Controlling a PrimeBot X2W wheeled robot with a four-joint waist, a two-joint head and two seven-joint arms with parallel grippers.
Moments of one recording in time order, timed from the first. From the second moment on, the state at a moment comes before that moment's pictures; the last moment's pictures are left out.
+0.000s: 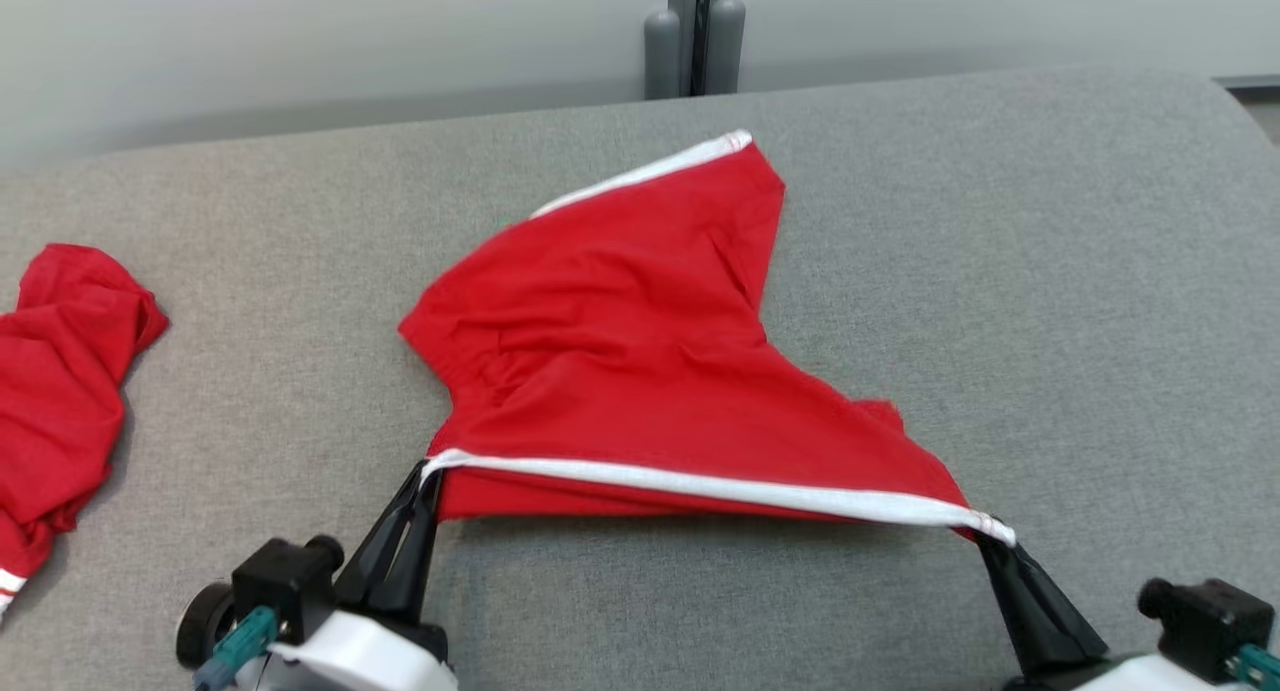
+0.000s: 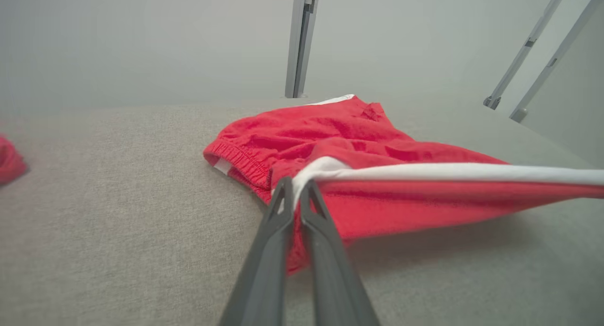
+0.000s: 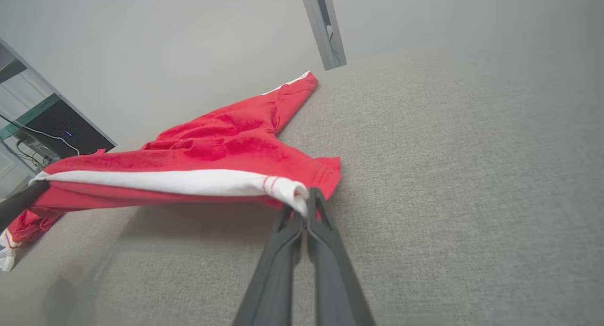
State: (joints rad) left arm -0.04 0.25 -0.34 0.09 -0.42 0.06 -0.15; right arm 0.13 -0.11 0.14 -0.04 0.48 0.13 -0.03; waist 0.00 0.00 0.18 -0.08
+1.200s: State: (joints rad) left arm -0.10 0.27 -0.35 -0.09 -0.49 0.10 0.04; right arm -0.13 -0.19 0.11 0.02 0.46 0.13 -0.05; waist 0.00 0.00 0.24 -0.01
